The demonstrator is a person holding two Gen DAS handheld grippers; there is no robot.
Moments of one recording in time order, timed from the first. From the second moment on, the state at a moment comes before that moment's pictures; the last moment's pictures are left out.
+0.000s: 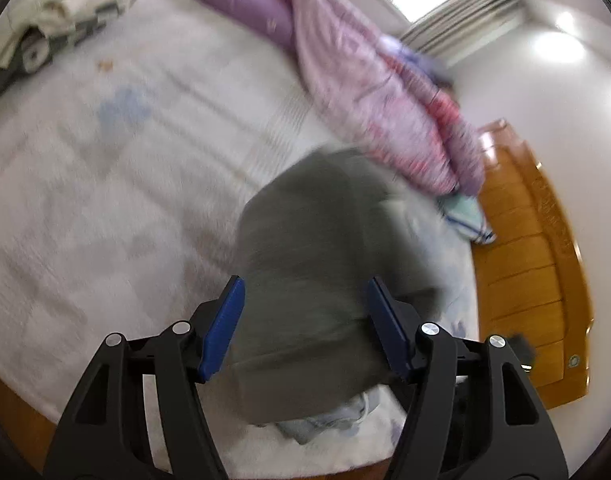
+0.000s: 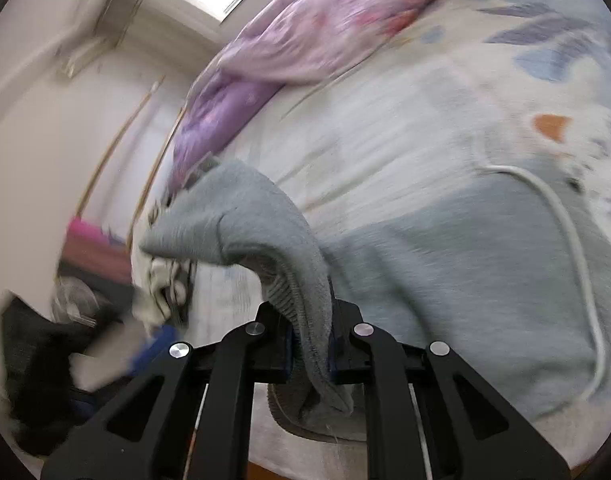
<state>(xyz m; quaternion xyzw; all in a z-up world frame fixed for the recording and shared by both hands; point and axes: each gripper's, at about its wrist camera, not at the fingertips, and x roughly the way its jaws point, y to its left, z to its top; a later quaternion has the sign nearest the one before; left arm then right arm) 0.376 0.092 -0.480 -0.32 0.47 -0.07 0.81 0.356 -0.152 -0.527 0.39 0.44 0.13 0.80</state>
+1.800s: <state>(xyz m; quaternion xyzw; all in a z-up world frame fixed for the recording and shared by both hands) 0.370 -0.024 -0.644 -0.36 0.63 -0.07 0.69 0.262 -0.302 -0.685 0.69 0.44 -0.02 0.57</state>
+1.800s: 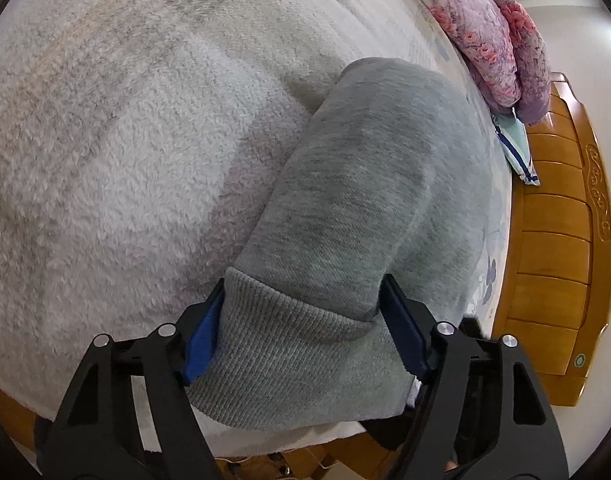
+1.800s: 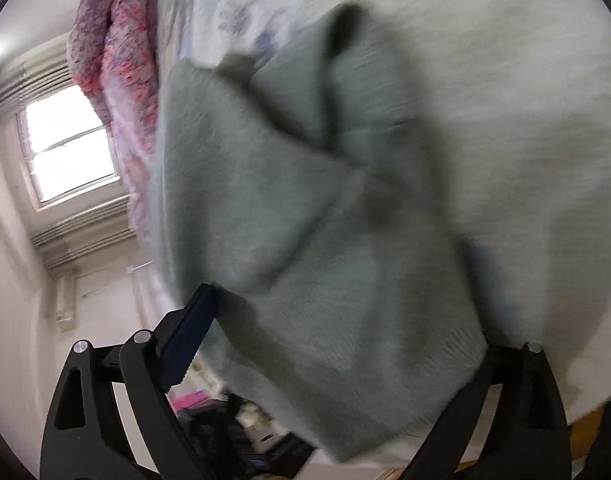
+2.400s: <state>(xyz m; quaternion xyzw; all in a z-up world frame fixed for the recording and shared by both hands) 0.403 -0.030 -0.488 -0.32 0.59 -0.10 0.73 0.303 -0.304 -0.540 0.65 0.41 0.12 0.63</state>
